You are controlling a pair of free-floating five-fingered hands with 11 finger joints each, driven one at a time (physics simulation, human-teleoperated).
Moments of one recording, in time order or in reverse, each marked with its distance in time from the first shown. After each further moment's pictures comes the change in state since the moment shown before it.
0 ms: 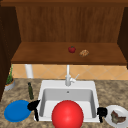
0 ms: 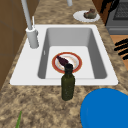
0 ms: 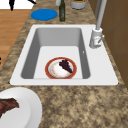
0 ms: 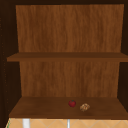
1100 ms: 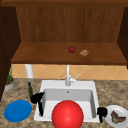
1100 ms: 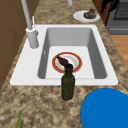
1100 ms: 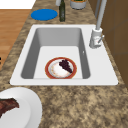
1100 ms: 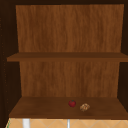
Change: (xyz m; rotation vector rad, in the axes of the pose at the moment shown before) left hand 0.098 0.079 -0.082 0.005 -0.006 -0.022; right hand 0.000 0.000 0.000 0.000 0.000 0.000
